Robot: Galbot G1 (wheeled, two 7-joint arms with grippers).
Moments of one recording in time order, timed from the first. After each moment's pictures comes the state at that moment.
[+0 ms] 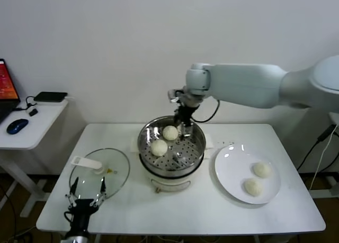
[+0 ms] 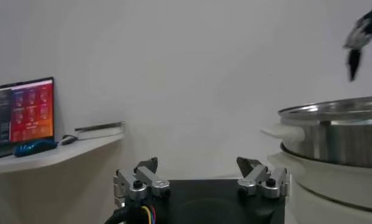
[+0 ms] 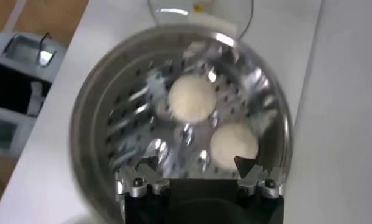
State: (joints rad) left arm 1.67 -1.60 -0.74 -1.95 0.05 -0.27 0.08; right arm 0.89 1.20 -1.76 1.19 0.81 -0.22 -1.02
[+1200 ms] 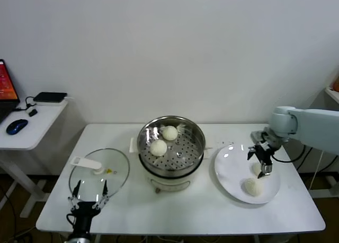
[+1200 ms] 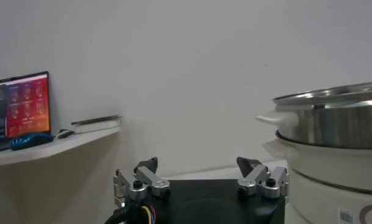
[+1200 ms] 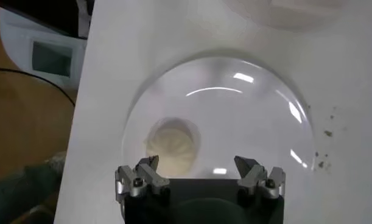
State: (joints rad) left arm 1.66 -1.61 -0.74 -1.91 0.08 -0.28 0.07; right arm 0.67 0.71 -1.81 1.32 0.44 -0.14 -0.95
